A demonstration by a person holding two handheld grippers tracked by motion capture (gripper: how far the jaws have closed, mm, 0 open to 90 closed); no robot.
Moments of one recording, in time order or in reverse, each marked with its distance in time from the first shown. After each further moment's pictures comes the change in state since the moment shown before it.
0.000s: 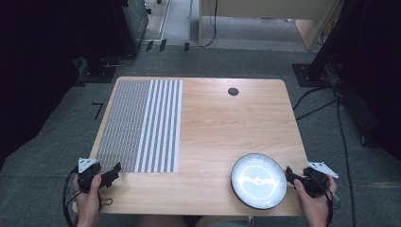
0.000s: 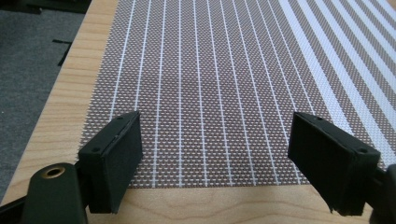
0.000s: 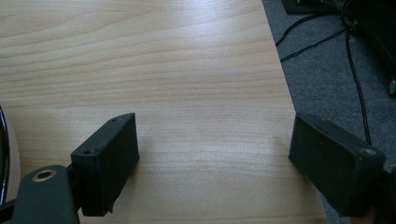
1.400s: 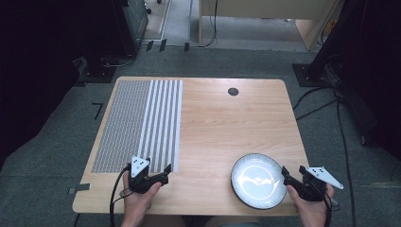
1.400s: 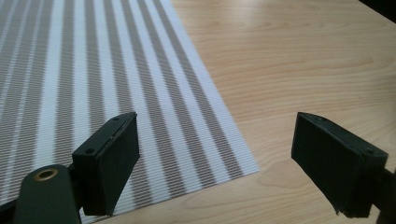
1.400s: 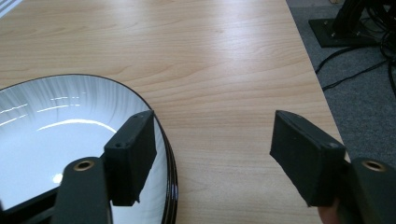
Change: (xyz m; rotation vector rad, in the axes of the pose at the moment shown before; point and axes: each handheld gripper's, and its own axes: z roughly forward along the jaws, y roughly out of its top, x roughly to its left) left arm -0.163 -0.002 -0.004 -0.061 -0.261 0.163; right arm 0.029 0.005 -0.048 -0.132 0.151 0.014
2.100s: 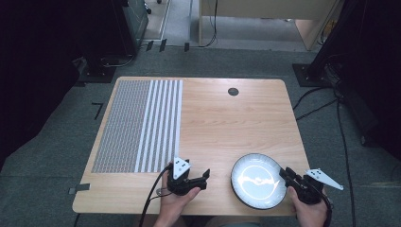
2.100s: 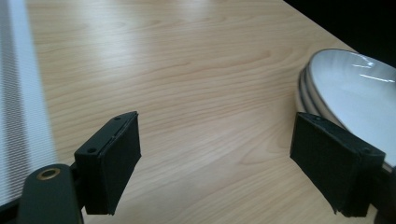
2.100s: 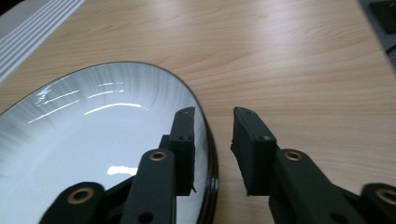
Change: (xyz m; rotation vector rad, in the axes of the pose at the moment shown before) left arm -0.100 0.005 0.036 0.019 -0.188 0.074; right arm -0.004 -0.011 0.006 0.023 0.195 0.055
